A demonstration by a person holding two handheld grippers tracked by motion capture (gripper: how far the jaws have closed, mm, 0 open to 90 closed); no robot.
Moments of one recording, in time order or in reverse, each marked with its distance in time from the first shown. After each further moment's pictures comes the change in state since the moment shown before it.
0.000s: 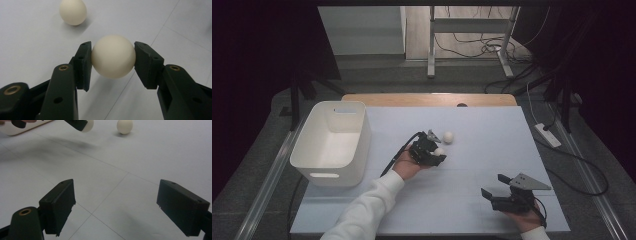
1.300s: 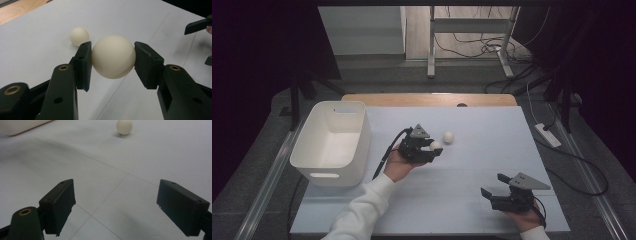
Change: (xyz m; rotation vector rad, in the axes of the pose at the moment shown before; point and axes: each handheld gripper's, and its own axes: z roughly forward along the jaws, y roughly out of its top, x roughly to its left) left arm -0.002 -0.003 -0.049 -0.179 -0.015 -0.034; right arm 0.000 0.001 0.001 -0.001 -0.002 -0.002
